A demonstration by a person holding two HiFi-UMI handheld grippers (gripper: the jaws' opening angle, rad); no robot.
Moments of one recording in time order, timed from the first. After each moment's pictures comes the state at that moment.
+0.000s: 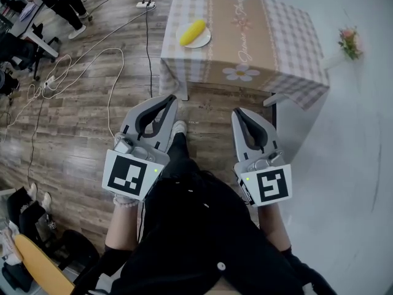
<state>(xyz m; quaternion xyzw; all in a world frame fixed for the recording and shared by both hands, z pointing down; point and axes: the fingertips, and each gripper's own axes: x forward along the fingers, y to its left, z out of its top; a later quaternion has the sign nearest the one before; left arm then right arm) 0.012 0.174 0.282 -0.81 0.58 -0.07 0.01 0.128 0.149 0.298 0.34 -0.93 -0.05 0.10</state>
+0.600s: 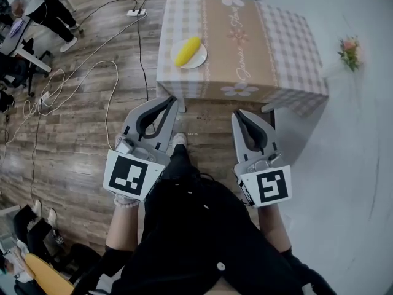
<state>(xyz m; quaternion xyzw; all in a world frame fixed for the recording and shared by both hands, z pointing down) -0.021 0.077 0.276 -0.83 0.55 -0.07 0.00 0.096 0.060 0.292 0.37 -0.92 -0.04 0.11</state>
